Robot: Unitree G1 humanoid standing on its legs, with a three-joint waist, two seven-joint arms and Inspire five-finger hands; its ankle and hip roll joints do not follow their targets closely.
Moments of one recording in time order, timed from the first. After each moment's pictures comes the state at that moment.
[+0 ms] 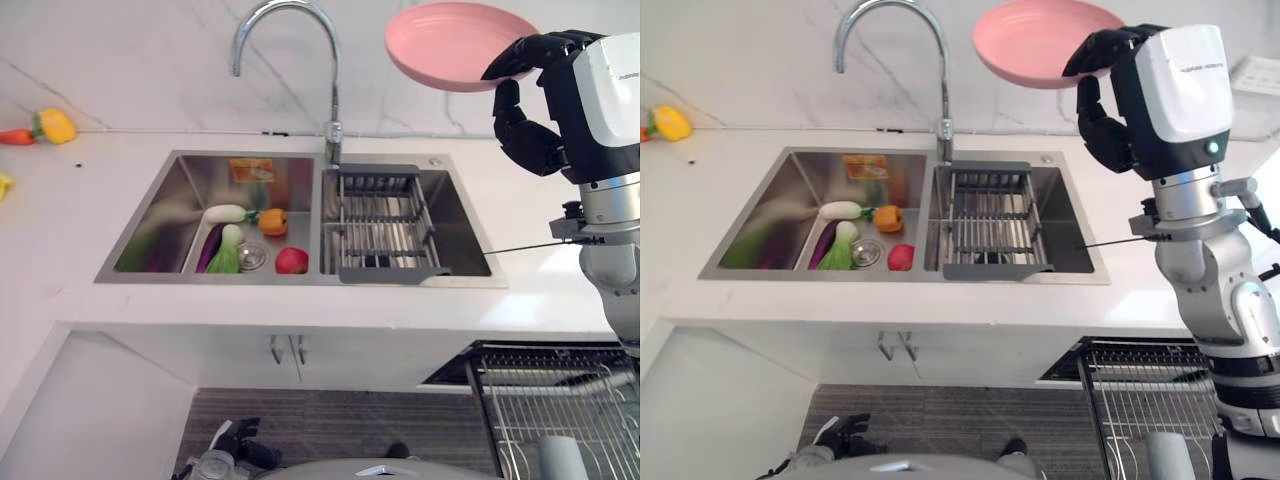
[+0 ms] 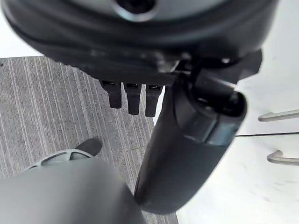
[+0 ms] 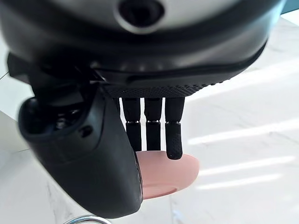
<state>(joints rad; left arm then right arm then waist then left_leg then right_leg) 0.05 0.21 -0.18 1.12 0.06 -0.05 0.04 -0.23 -0.89 -0.16 -0.27 -0.57 -0.16 -0.32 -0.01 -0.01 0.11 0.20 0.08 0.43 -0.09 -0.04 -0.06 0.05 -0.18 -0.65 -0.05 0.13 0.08</state>
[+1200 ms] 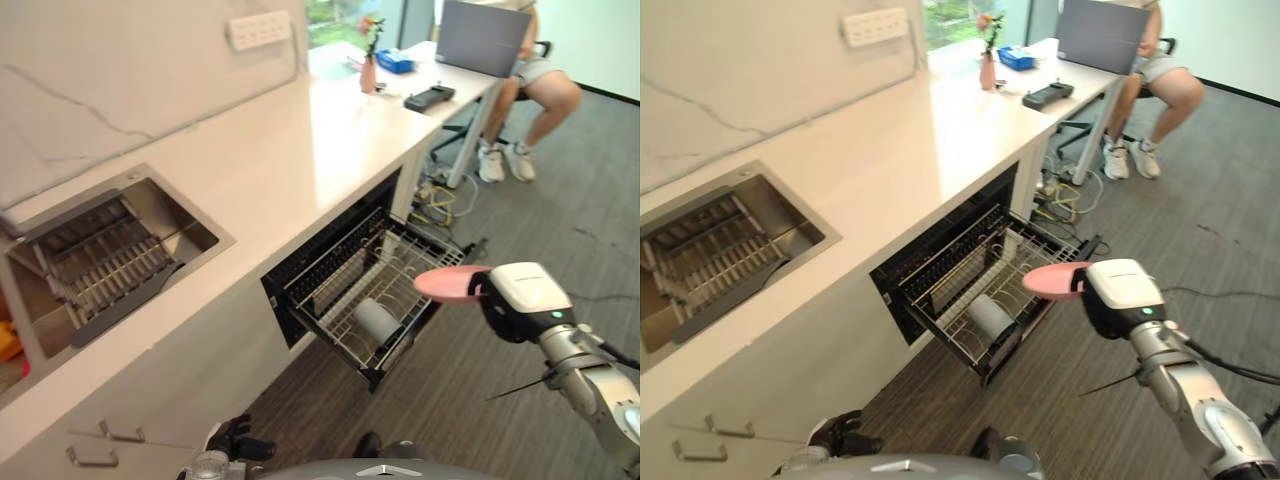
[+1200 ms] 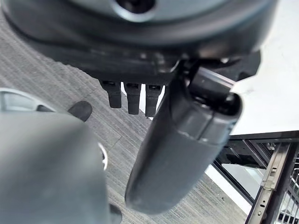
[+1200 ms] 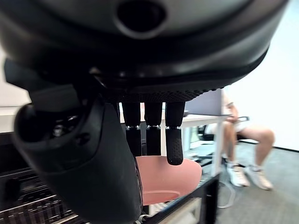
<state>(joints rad) 0.07 0.19 -0.09 1.16 -0.07 -0.08 0.05 0.24 -0.87 0.11 -0.02 -0.79 -0.15 -0.20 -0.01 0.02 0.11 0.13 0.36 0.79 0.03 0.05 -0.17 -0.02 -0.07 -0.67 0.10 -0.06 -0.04</state>
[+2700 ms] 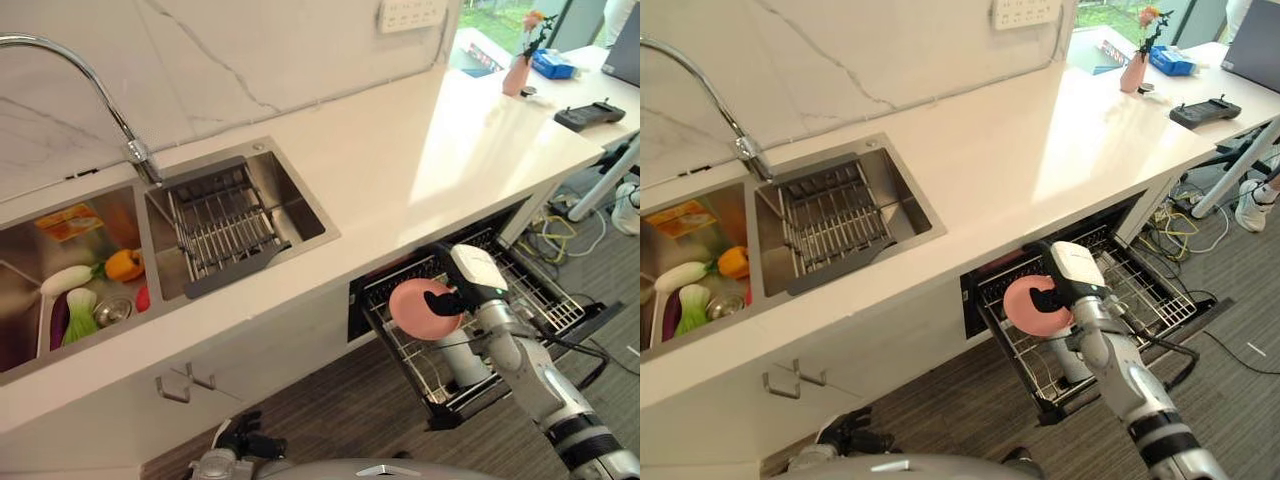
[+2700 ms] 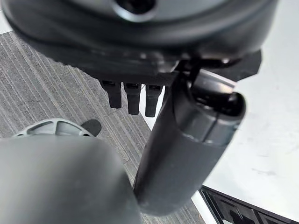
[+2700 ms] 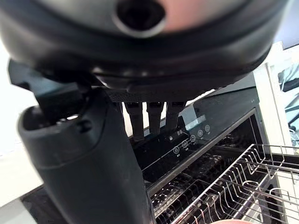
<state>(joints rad) 0.07 0.18 -0.11 1.12 -0.07 -0.07 0.05 -0.02 -0.59 0.21 0.14 -0.55 -0.04 -0.21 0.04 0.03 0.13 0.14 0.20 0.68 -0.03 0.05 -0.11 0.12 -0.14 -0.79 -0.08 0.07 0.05</state>
